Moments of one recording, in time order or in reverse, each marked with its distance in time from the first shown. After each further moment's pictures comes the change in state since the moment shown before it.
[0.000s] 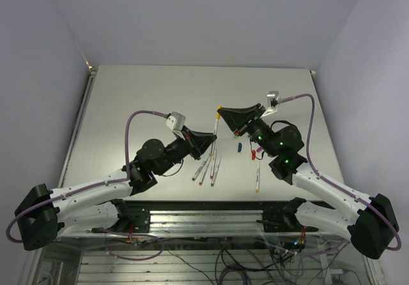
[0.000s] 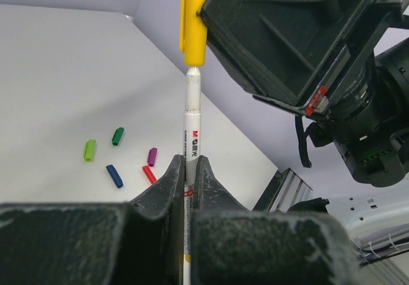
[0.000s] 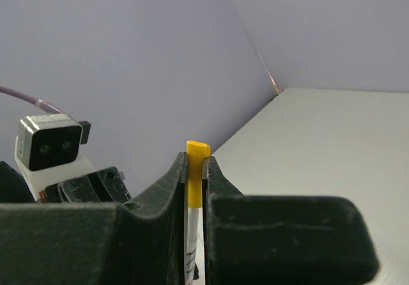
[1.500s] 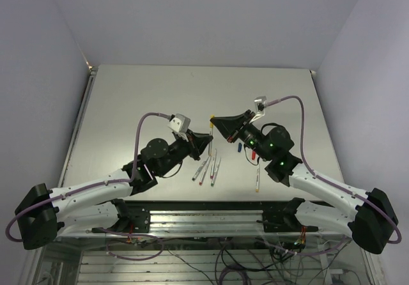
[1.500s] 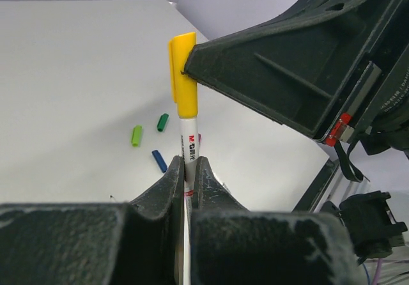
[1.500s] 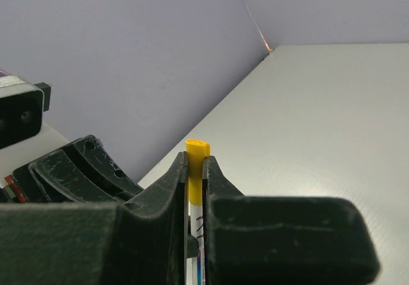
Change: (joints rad) left arm -0.006 -0.004 0.014 -0.095 -0.096 0.119; right arm 0.076 0.031 -0.018 -0.115 0.036 -0.026
